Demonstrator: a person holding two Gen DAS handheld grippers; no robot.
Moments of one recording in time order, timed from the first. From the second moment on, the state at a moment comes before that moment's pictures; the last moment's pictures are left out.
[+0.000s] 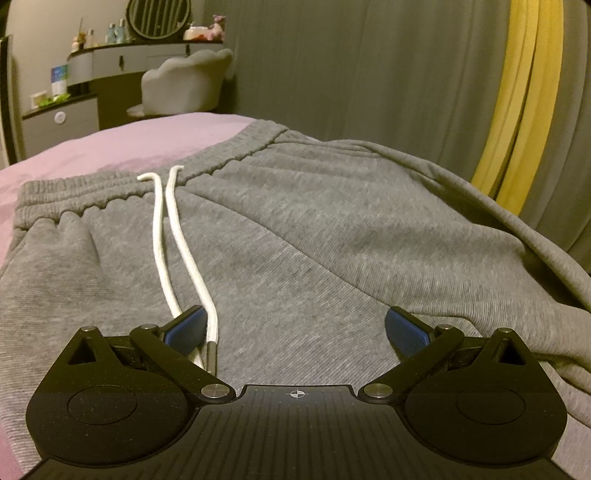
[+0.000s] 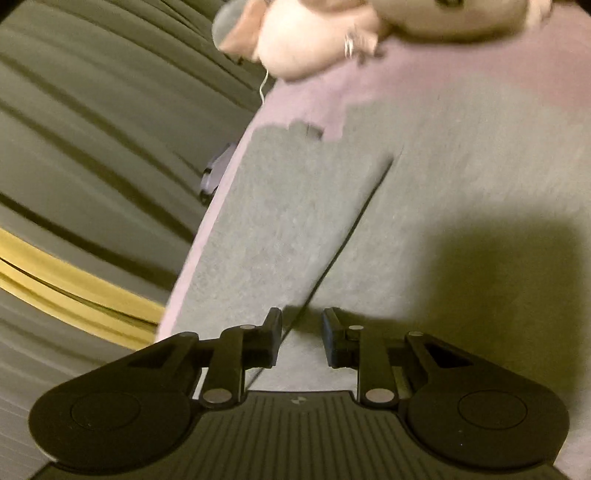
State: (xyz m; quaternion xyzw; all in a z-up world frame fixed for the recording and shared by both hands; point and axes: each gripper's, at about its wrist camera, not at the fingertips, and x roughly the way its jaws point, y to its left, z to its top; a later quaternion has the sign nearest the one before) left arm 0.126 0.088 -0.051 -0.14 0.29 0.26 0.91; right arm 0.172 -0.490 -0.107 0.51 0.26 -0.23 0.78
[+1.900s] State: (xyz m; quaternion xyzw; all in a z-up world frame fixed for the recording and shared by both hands) left arm 0.142 0.141 0.060 -0.33 0.24 0.04 0.91; right arm 0.082 -0.523 -0.035 0.49 0.15 -0.16 0.84
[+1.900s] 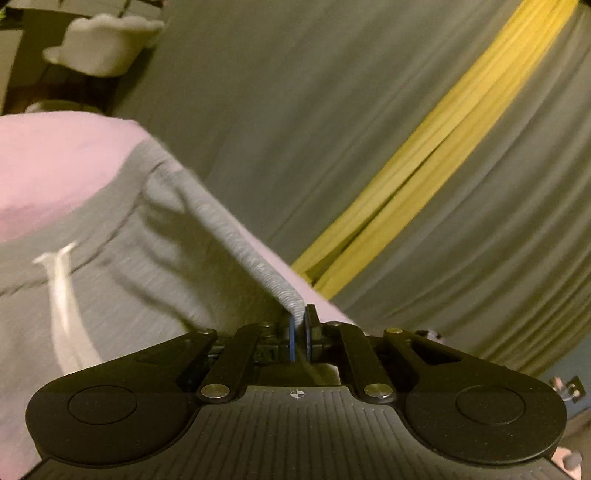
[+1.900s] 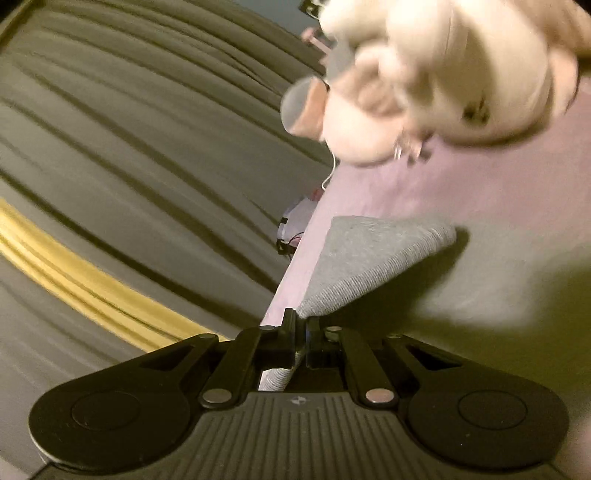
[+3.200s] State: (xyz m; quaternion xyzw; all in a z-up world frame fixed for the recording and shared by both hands) left arm 0.105 0.278 0.011 -0.38 0.25 0.14 0.88; right arm 0.027 -0.519 0.005 0.38 0.25 -0.18 0.87
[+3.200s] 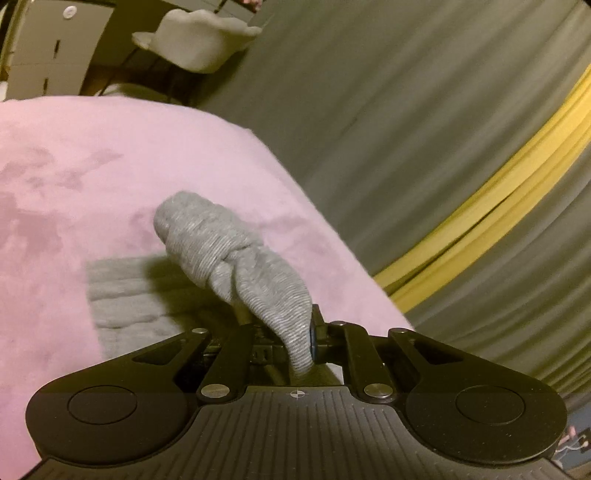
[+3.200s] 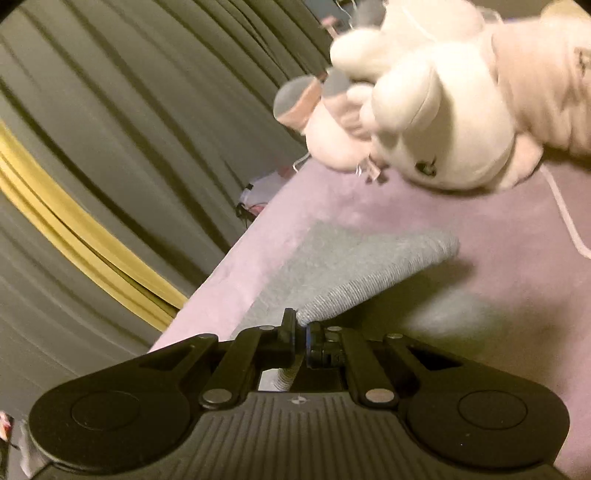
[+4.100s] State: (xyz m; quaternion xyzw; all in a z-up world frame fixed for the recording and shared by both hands) left arm 0.161 0.113 -0.002 -0.14 0.31 0.09 0.94; right arm 0.110 -0.396 -0.005 0.18 0.34 -0.18 0.91
